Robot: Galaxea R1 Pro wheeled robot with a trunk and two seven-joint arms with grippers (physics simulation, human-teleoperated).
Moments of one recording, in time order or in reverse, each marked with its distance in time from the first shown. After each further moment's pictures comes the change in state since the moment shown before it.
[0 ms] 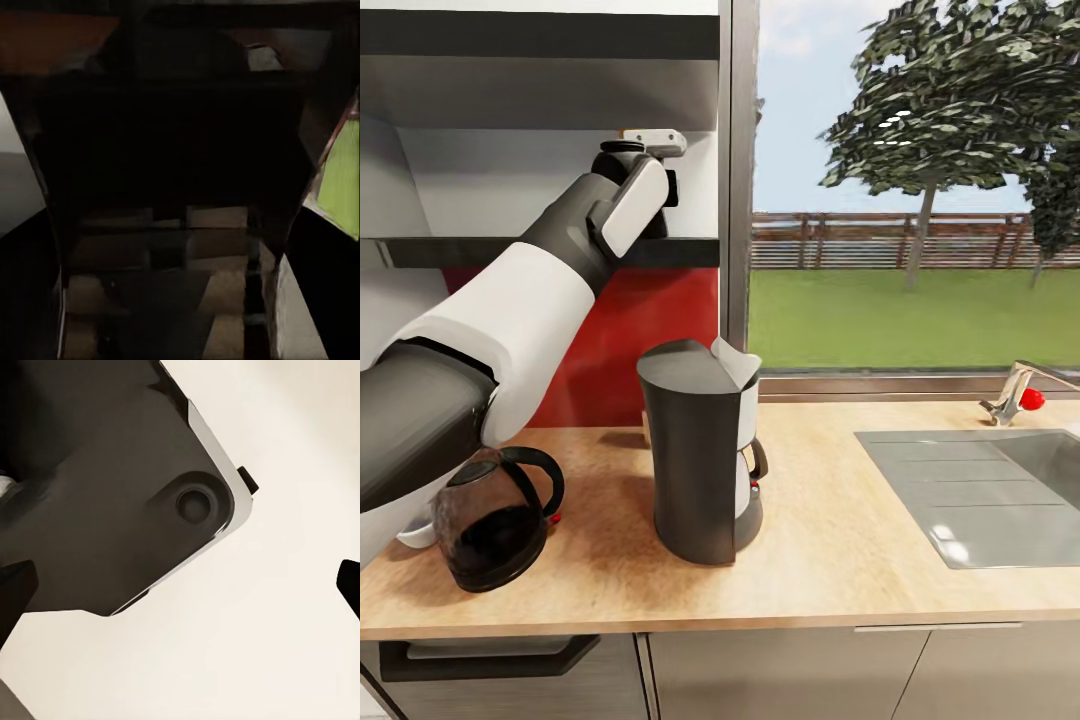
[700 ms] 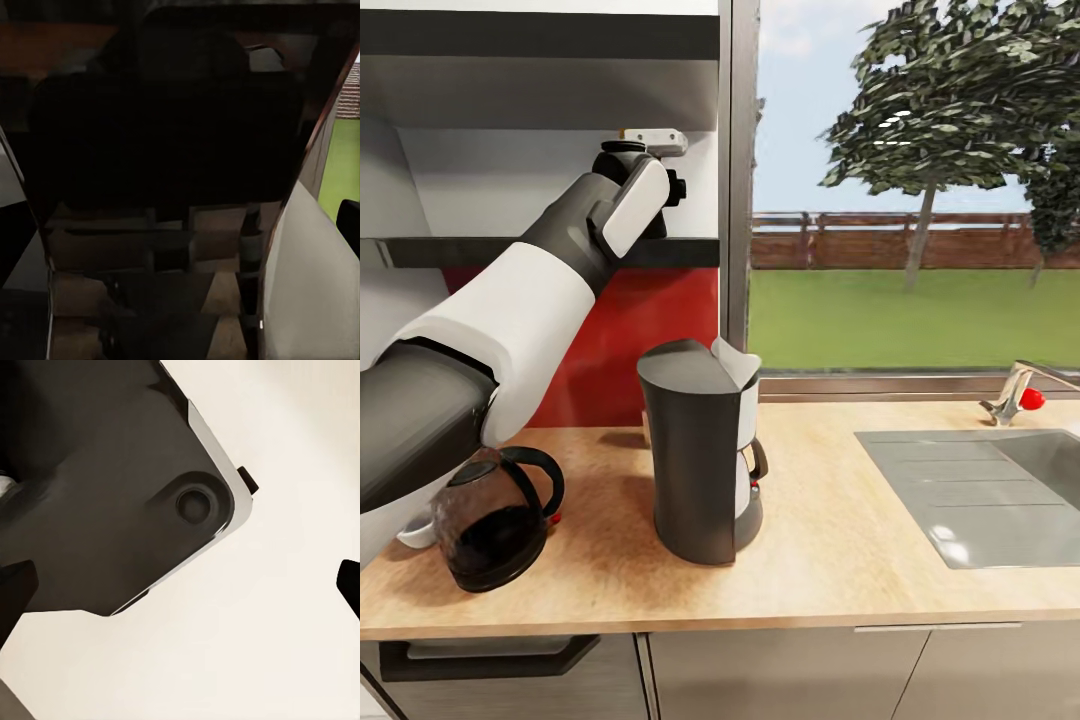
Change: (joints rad) left arm 0.000 0.000 -0.007 -0.003 -0.002 0.002 -0.001; right arm 0.000 0.000 0.000 0.000 0.000 0.000 0.000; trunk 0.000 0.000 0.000
